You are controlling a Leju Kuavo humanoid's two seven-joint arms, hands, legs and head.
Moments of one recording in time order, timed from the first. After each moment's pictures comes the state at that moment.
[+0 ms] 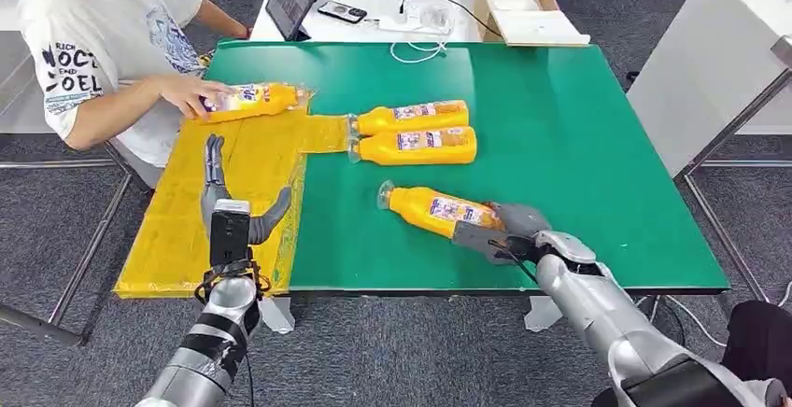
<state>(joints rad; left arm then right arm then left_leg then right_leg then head) -0.38 -0.16 -0.19 -0.98 -0.20 0.65 -0.70 -0.62 -0.15 0.57 -0.58 0.56 0.01 -0.21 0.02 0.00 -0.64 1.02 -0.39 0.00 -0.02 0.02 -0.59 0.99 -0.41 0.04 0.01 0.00</state>
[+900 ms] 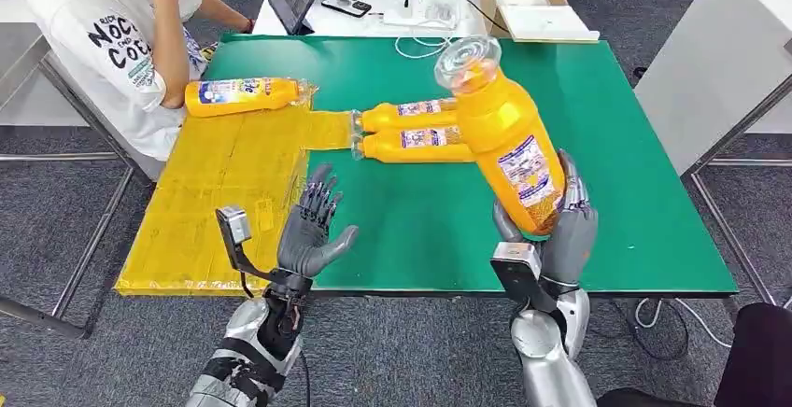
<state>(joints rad) -0.29 -0.28 -0.17 -1.03 0.32 -0.32 -0.46 -0.13 0.13 0.07 -1.44 0.49 -0.64 -0.62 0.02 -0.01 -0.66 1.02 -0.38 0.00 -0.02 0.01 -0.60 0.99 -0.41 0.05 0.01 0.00</state>
